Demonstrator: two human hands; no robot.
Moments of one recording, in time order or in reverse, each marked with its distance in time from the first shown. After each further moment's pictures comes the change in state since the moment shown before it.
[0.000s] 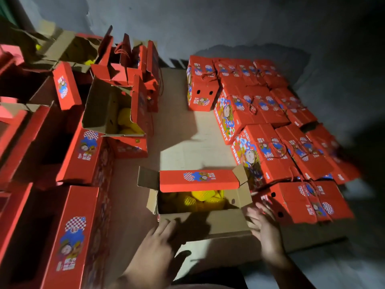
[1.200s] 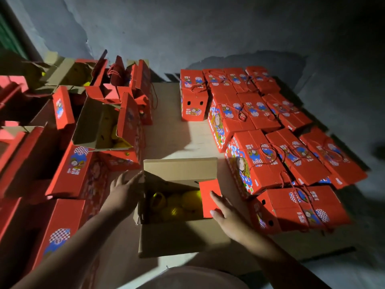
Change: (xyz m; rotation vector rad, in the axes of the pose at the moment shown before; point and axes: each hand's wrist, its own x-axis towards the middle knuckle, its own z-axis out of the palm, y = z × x) left_hand 0.109 -0.100 -0.032 0.001 -0.012 -0.572; right_hand 0.069 -0.007 0.027 -0.968 -0.467 -0.616
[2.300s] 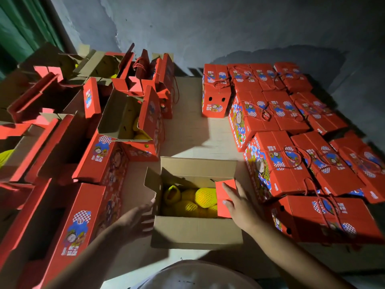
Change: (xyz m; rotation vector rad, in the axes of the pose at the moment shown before) left_hand -0.065 -0.014 0.040 -1.373 -0.428 -0.786; right_hand 0.025 -0.026 -0.020 -0.212 0.001 -0.017
